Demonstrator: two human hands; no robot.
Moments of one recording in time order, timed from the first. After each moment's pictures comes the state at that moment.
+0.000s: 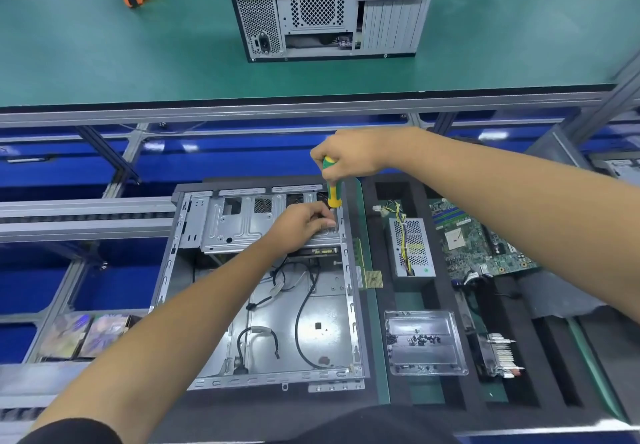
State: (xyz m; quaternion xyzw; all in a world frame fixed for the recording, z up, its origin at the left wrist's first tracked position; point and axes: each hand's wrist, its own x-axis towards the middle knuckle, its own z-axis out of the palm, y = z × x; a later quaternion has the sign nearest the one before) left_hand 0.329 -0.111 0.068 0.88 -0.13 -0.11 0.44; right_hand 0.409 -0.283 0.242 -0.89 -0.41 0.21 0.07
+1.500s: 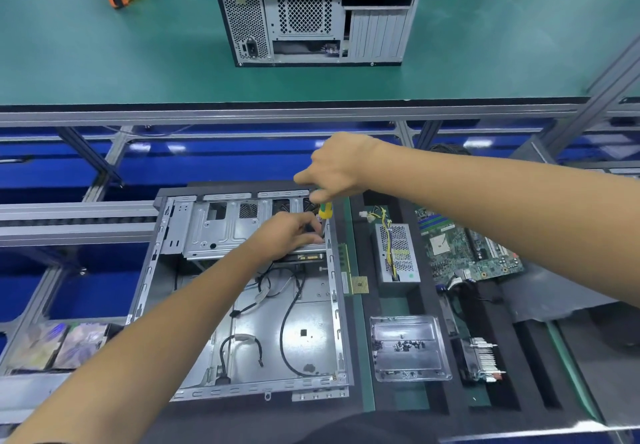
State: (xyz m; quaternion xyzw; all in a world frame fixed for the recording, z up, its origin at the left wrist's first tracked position) left_hand 0.328 -0.108 0.071 0.92 -0.17 -0.12 0.34; right_hand 0.379 -0.274 0.258 -0.82 -0.50 0.07 -0.28
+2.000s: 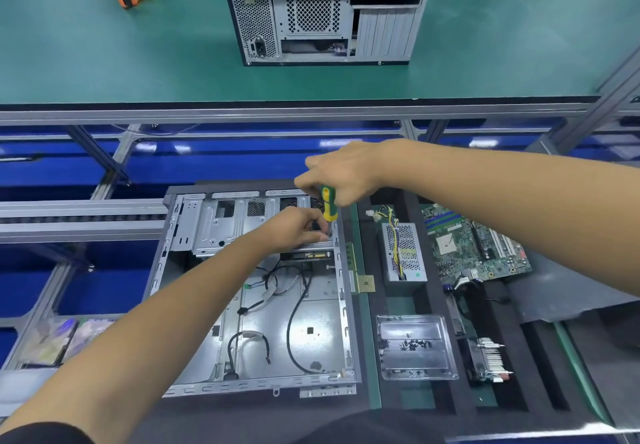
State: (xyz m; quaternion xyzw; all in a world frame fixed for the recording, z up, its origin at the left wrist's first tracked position) left_hand 0.338 -0.104 0.079 0.91 -0.19 -0.15 0.33; right_hand 0.377 -0.276 0.261 -0.83 -0.51 0.18 -0.13
